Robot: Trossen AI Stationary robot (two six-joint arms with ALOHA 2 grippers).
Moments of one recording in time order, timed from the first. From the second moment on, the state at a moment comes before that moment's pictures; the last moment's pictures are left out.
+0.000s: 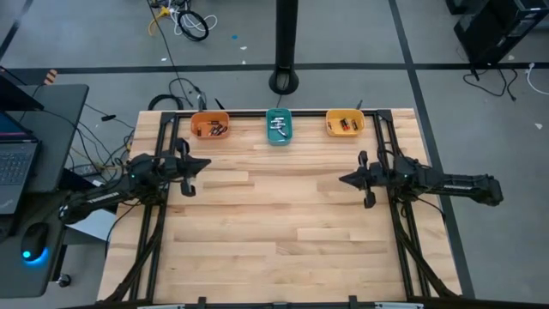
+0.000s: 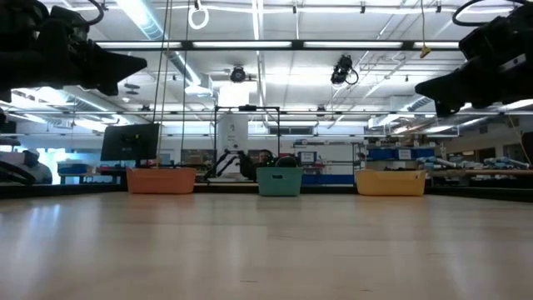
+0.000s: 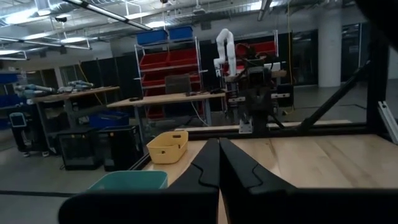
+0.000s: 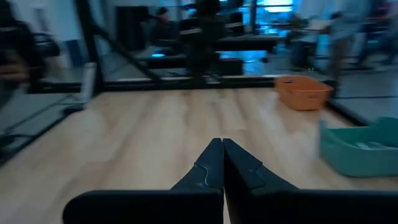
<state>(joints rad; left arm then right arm) 0.32 0.00 0.01 0.19 0.12 0.09 -0.15 0.12 0.01 0.04 -0.16 0.03</state>
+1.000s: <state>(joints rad) 0.32 0.00 0.01 0.05 -0.08 0.07 -0.15 0.13 0.01 0.03 0.08 0.03</state>
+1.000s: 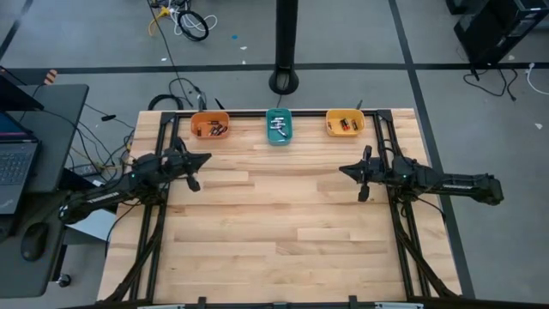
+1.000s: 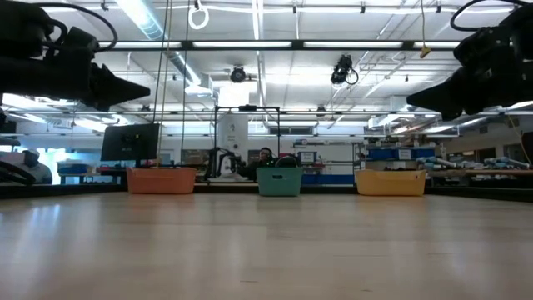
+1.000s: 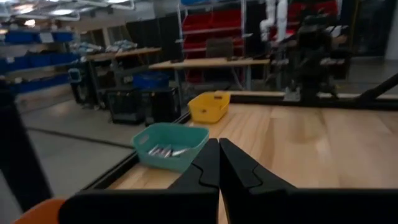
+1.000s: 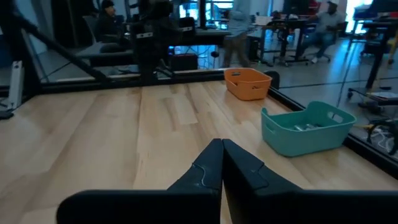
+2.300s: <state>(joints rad) 0.32 0.00 0.01 0.03 -0.14 0.13 -0.15 0.22 0.01 0.03 0.13 0.21</state>
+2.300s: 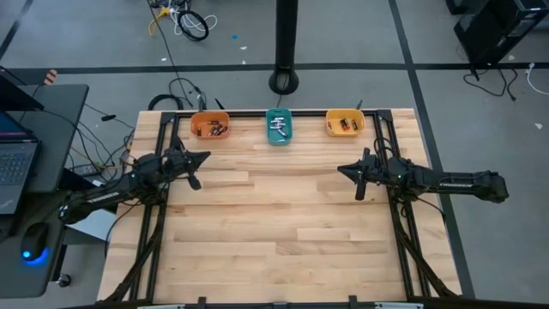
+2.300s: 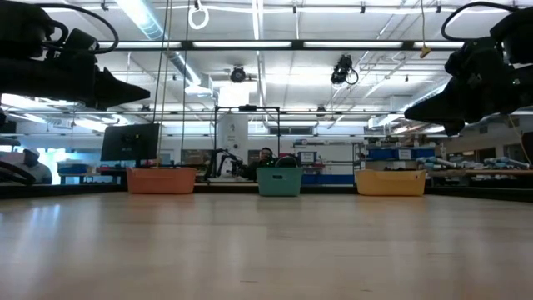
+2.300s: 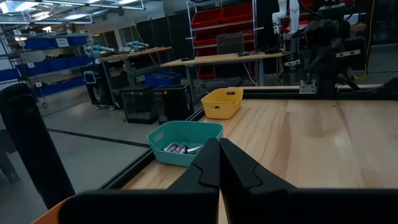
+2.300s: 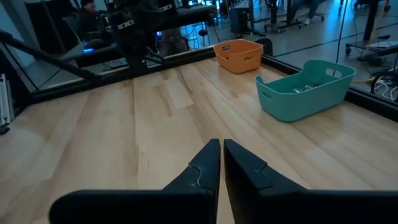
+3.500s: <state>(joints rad) 0.32 0.00 0.01 0.03 -0.14 0.13 -0.15 0.22 0.01 0.04 0.13 0.21</state>
